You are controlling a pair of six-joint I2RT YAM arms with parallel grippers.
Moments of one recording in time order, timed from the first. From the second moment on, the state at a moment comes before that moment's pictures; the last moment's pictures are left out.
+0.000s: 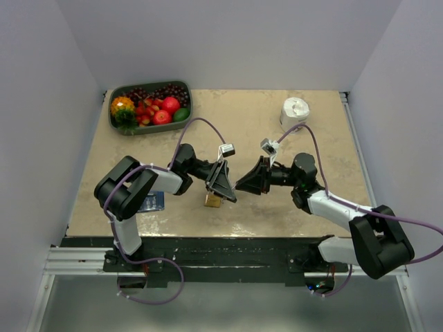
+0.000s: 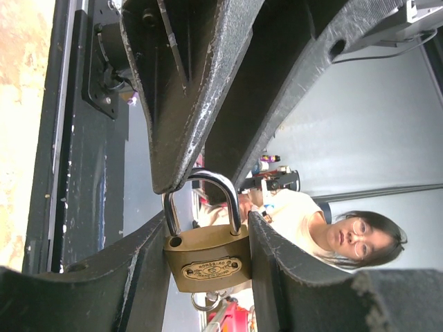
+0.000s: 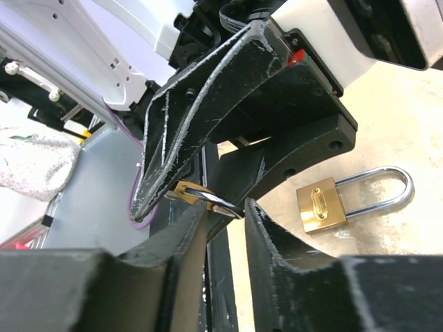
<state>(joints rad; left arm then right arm) -0.60 1.84 0.76 1.22 1.41 -1.51 0.42 1.26 0.45 0.80 -1.04 0.59</state>
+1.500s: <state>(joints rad) -0.62 1.77 1.02 -0.04 0.78 -0.31 0.41 1.30 0.62 0.22 -0.68 0.45</state>
